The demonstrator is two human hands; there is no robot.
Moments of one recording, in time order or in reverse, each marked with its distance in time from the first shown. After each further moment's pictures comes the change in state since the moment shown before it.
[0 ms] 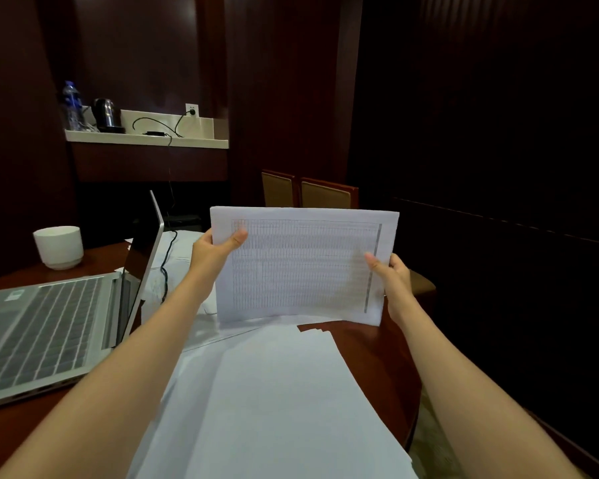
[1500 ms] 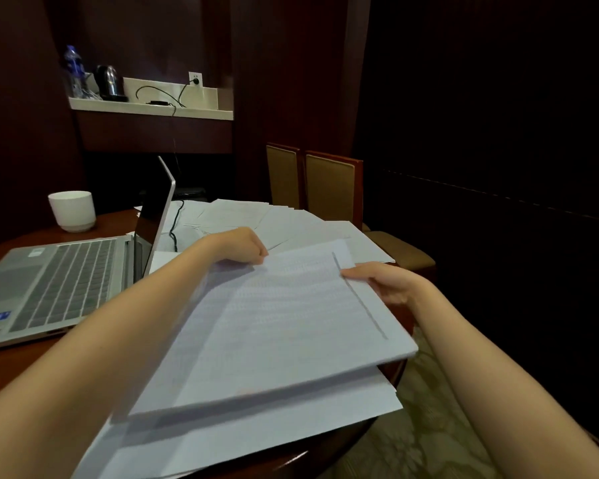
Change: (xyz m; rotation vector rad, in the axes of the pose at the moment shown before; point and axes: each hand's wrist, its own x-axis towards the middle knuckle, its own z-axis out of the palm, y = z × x) left_hand -0.033 0.014 0.006 1.150 -0.615 -0.125; right_hand -0.038 -0.015 -0.020 -0.133 -0.728 0.655
